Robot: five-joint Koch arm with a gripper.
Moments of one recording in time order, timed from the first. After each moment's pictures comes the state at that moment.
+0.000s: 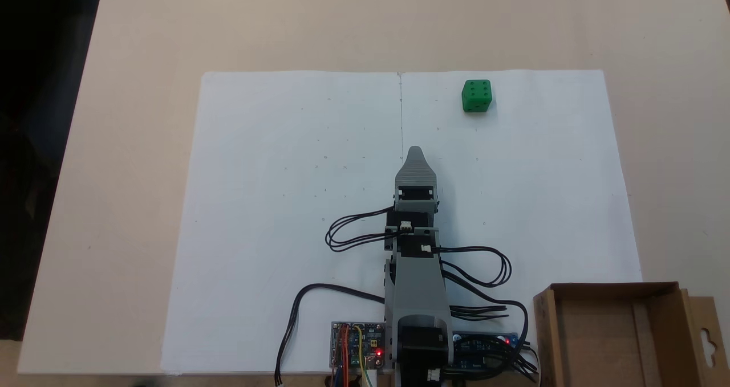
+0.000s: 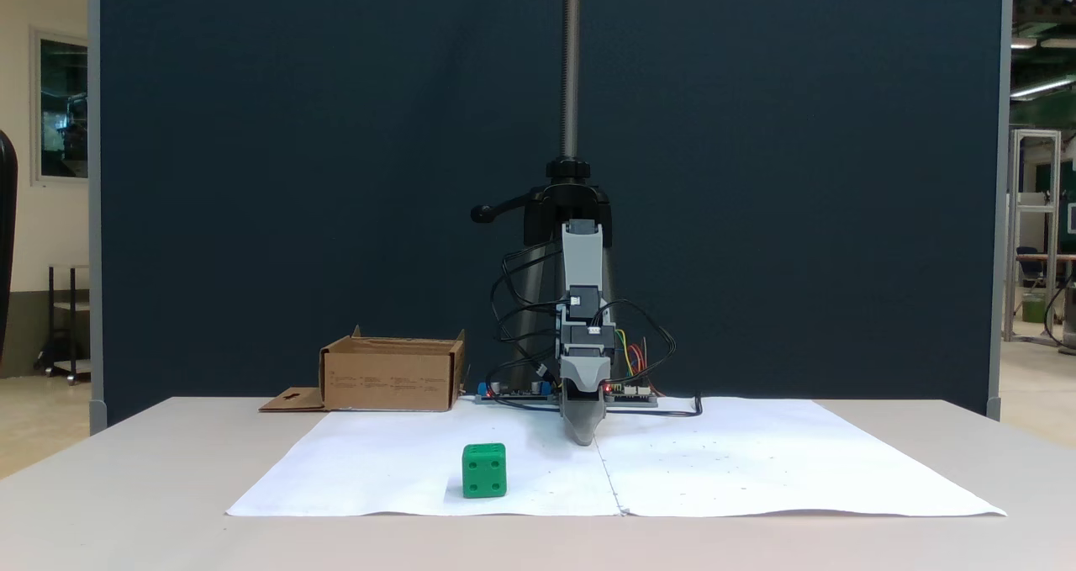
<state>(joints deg) 1.7 129.0 176.1 -31.1 -2.3</state>
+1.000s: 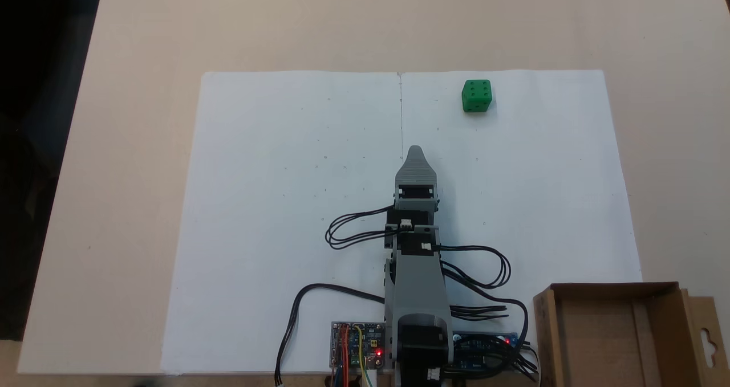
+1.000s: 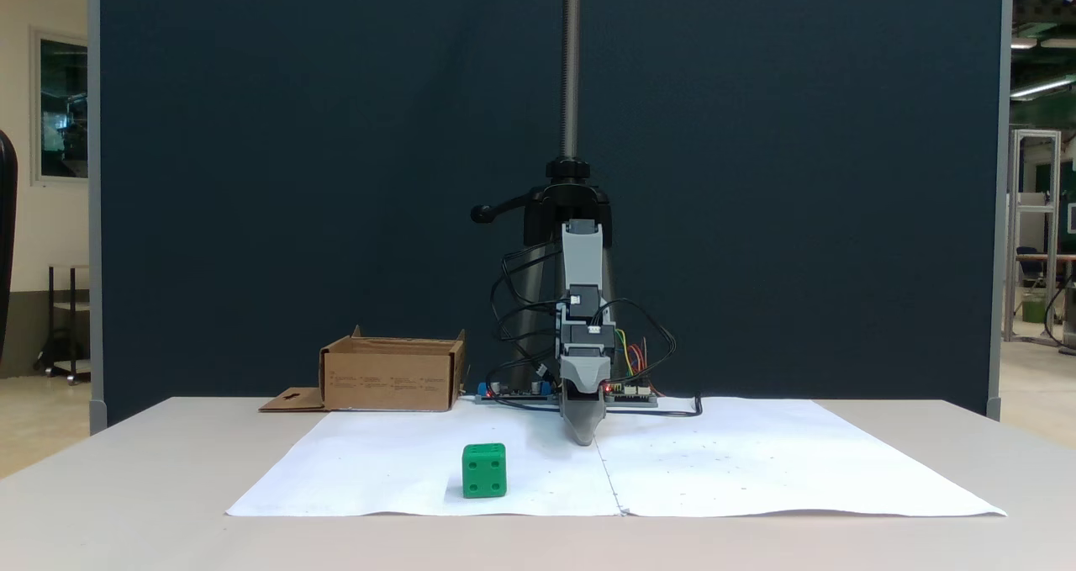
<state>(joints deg) 1.8 129.0 173.8 -28.7 -2.3</state>
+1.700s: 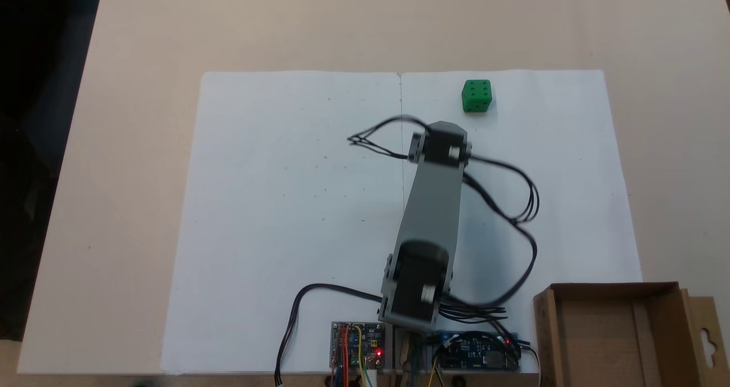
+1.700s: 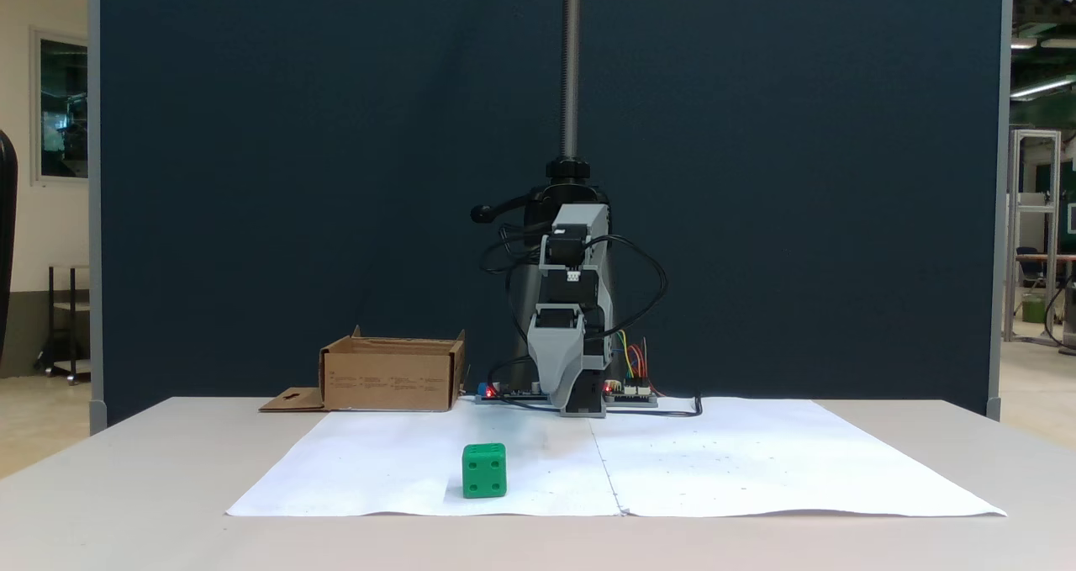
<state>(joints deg) 12.7 104.9 122.2 30.5 -3.2</state>
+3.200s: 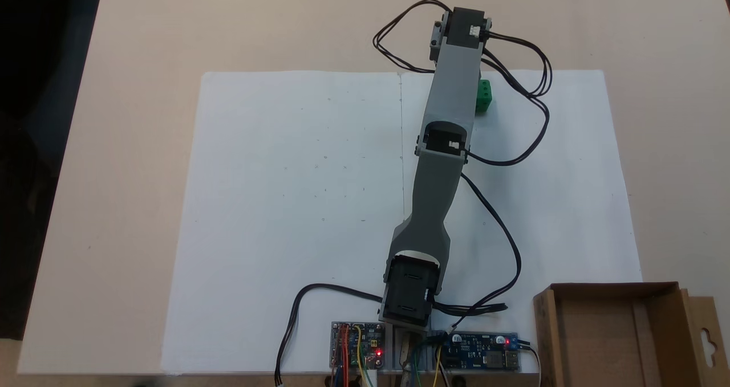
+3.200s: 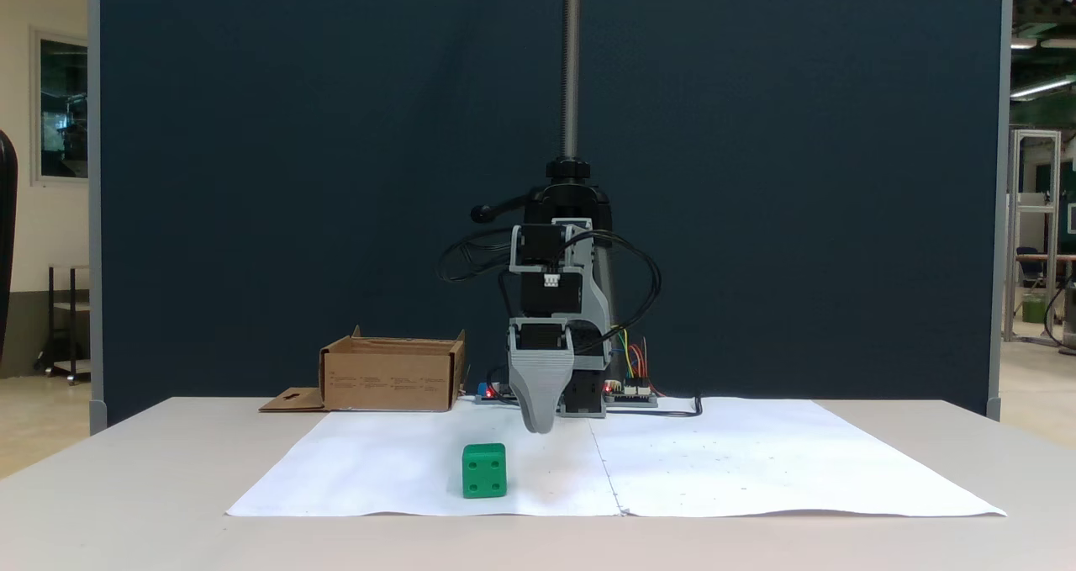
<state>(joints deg) 12.2 52.4 48.5 59.3 -20.3</state>
